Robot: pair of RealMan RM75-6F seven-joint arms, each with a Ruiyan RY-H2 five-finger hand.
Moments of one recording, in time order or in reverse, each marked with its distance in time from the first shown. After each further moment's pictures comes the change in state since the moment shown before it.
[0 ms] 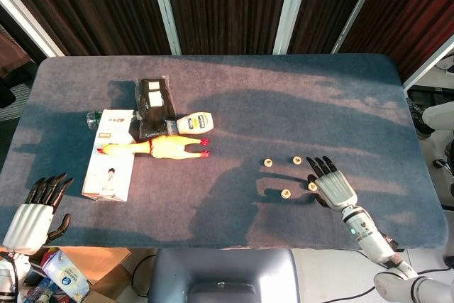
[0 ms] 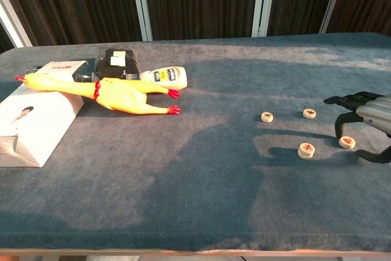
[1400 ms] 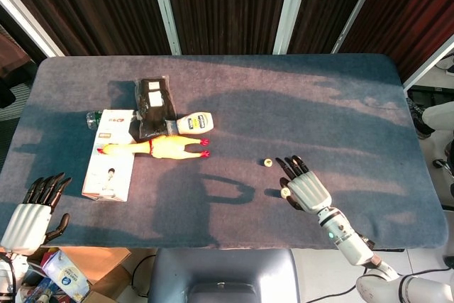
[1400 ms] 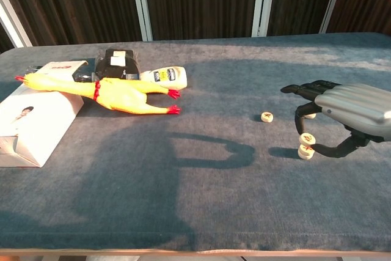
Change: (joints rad) left arm 0.003 0.007 -0.001 0.002 0.001 0.007 -0.018; right arm 0.040 0.008 0.041 -0.229 -0.027 0.025 -0.124
